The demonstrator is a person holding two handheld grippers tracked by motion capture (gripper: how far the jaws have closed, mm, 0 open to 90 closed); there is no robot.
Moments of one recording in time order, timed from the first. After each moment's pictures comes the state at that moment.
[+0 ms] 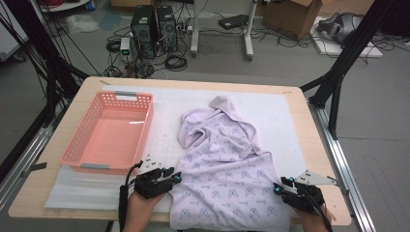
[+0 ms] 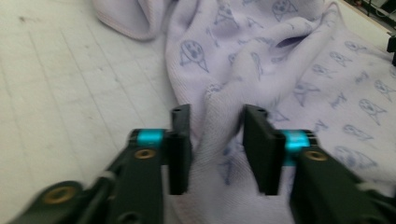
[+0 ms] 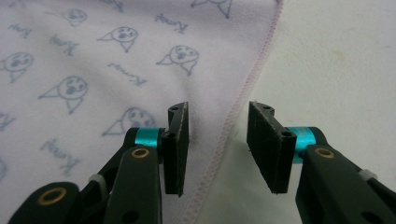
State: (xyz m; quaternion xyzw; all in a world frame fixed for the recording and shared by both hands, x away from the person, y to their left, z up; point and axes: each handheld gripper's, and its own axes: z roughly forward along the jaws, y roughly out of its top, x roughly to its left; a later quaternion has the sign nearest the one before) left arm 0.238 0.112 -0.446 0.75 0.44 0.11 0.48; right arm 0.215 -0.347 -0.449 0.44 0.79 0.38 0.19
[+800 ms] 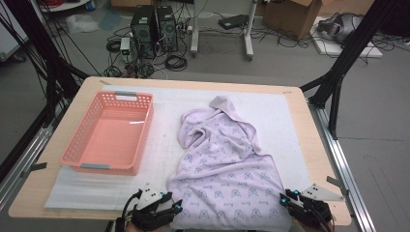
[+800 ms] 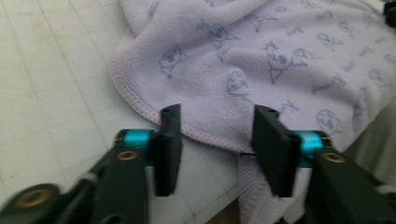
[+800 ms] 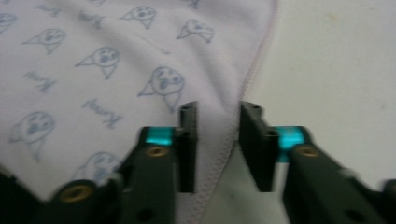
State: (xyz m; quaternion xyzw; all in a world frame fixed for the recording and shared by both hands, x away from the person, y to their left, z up) left arm 0.168 0.102 -0.457 0.77 0.43 0.14 0.45; right arm 0.177 -0.351 -0.449 0.46 0.78 0.37 0.20
